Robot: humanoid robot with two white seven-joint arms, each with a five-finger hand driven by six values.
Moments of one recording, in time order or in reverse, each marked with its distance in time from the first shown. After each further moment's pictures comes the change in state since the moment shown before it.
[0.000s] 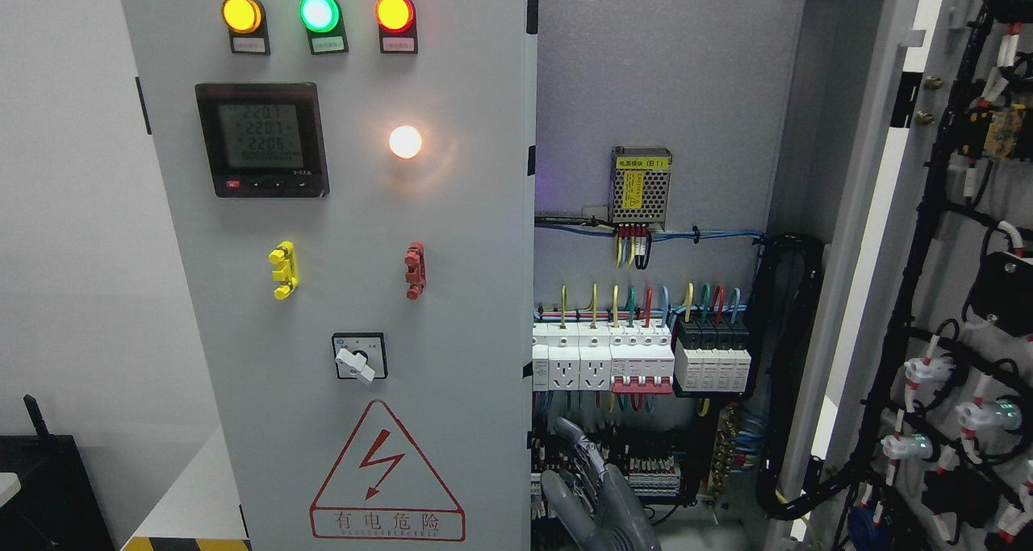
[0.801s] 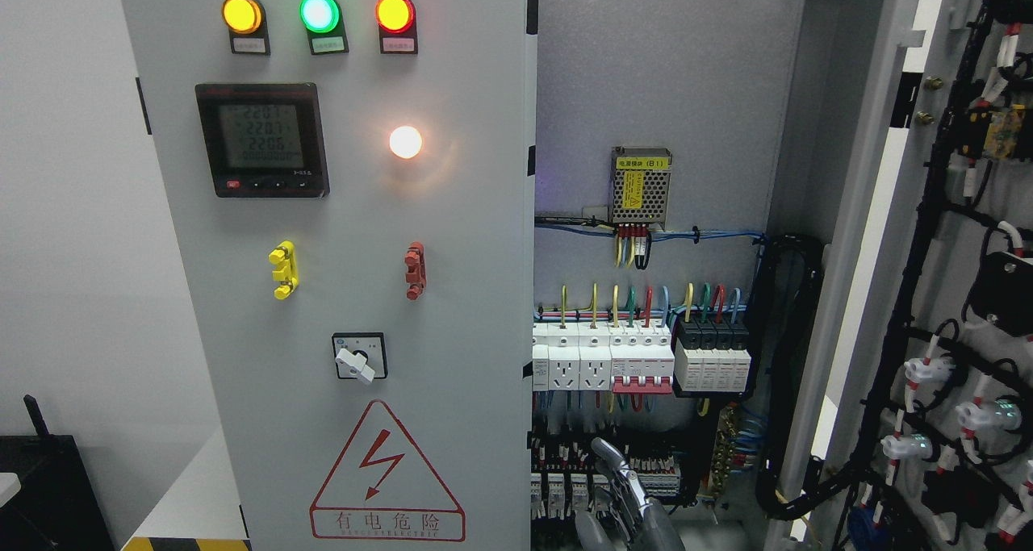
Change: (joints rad) left arm 0.000 0.000 0.000 0.000 0.000 0.000 0.000; right arm 0.156 -0.011 -0.027 -0.170 0.084 -0.052 -0.037
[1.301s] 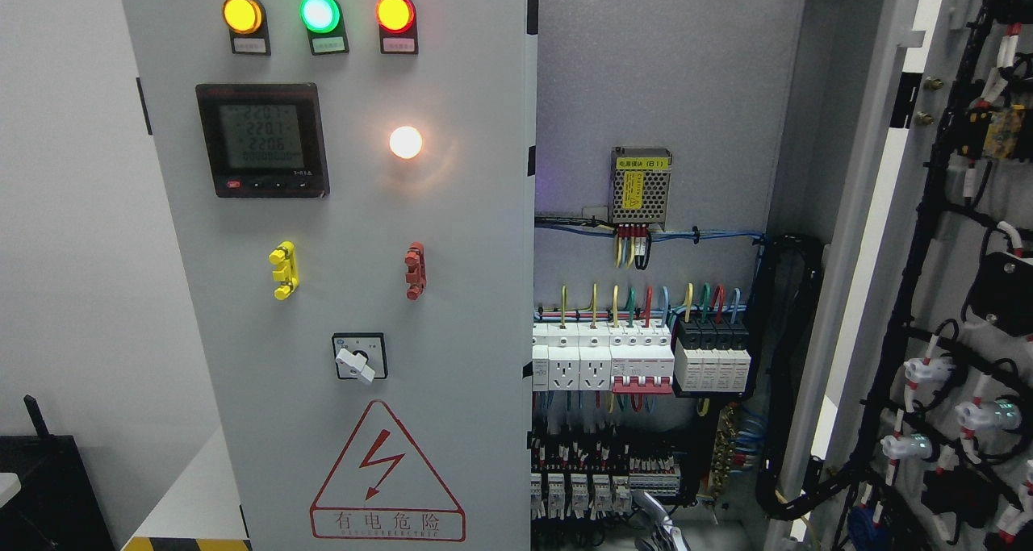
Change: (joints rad) left arm 0.000 0.000 0.001 0.000 0.000 0.000 0.000; right arm 0.120 -0.021 -0.038 -0.054 0.015 -0.086 -0.014
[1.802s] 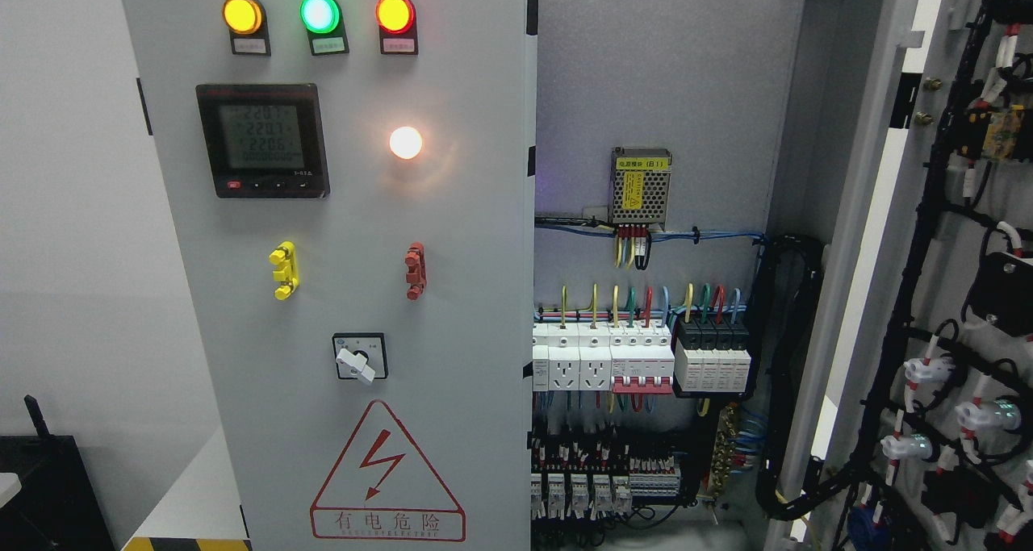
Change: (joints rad) left arm 0.000 0.000 0.001 0.000 0.000 0.000 0.000; right arm 0.194 -0.050 -0.032 0.004 0.000 -0.155 0.003
